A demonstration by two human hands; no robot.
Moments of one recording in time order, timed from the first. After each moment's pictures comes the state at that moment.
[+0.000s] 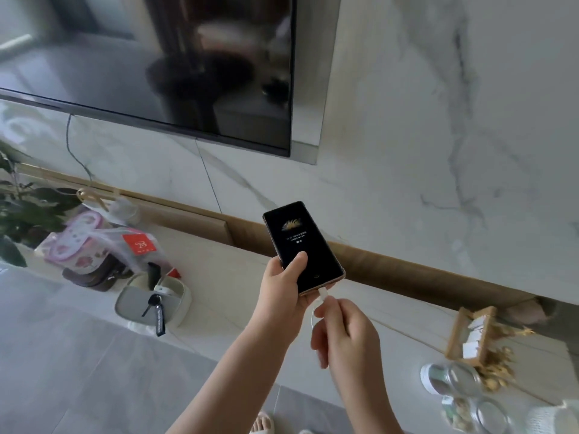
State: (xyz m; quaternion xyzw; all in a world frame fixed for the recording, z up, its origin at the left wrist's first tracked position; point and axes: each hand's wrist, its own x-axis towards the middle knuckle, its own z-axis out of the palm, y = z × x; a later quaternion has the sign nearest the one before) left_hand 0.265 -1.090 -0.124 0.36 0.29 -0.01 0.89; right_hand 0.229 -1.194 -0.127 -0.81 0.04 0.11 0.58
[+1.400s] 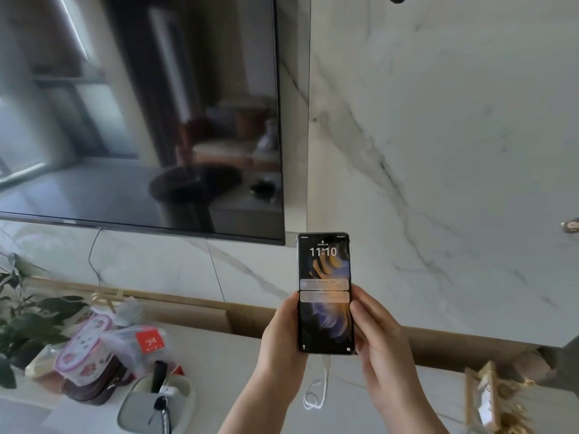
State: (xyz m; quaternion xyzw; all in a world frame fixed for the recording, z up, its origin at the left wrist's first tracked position) left_hand 0.235 -1.075 -0.048 0.46 0.08 -0.03 0.88; right_hand 0.242 -1.205 -0.045 -0.56 -0.02 0.05 0.83
